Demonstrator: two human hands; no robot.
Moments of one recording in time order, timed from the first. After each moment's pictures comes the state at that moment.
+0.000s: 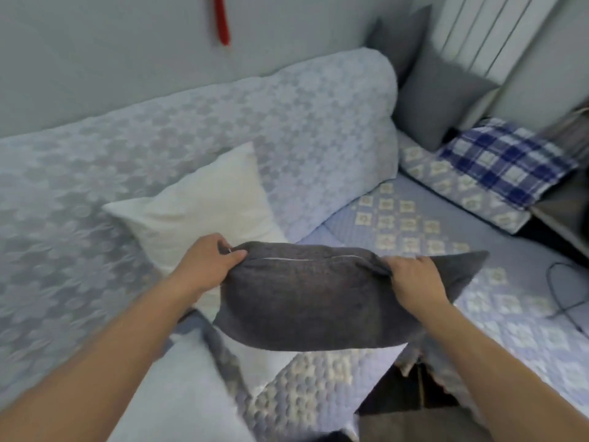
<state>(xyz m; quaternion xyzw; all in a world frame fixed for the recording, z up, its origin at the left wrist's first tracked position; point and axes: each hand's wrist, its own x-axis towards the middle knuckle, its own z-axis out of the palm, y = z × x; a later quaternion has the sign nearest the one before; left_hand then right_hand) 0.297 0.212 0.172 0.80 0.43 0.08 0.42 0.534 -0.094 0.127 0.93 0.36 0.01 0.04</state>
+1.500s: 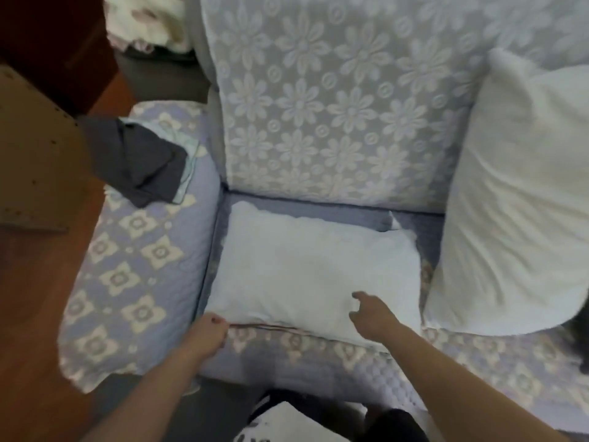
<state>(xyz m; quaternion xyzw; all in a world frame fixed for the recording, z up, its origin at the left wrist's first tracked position) -0.288 0.134 -0.083 0.32 0.79 -0.04 0.52 0.064 0.147 -0.078 0.71 0.48 -0.49 0.16</state>
